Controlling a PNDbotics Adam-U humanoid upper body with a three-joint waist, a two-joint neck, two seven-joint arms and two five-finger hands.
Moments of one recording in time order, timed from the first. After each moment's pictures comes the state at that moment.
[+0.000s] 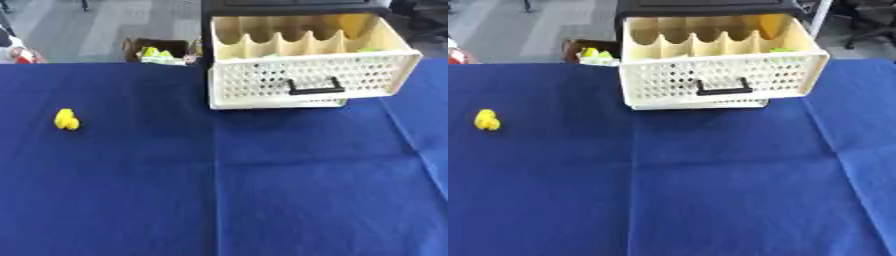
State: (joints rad) left arm -0.61 0.81 0.05 -1.63 -0.07 -0.78 -0.32; right arm -0.84 -0.79 -0.07 -1.99 0.14 0.24 0.28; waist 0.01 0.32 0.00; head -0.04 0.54
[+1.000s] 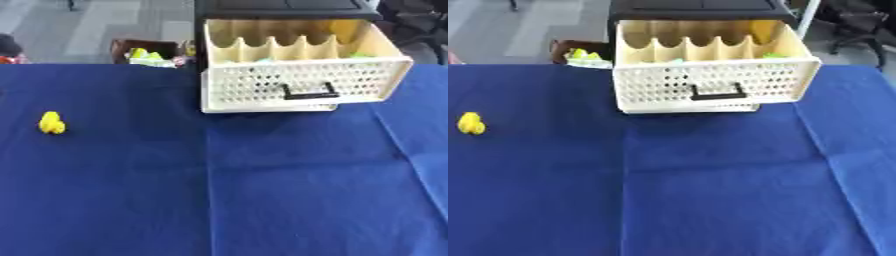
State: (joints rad) left arm -0.78 0.83 -0.02 -1.37 -0.31 -0.76 -0.35; right arm -0.79 -0.74 -0.04 -1.99 0.03 0.21 -0.01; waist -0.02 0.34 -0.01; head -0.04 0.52
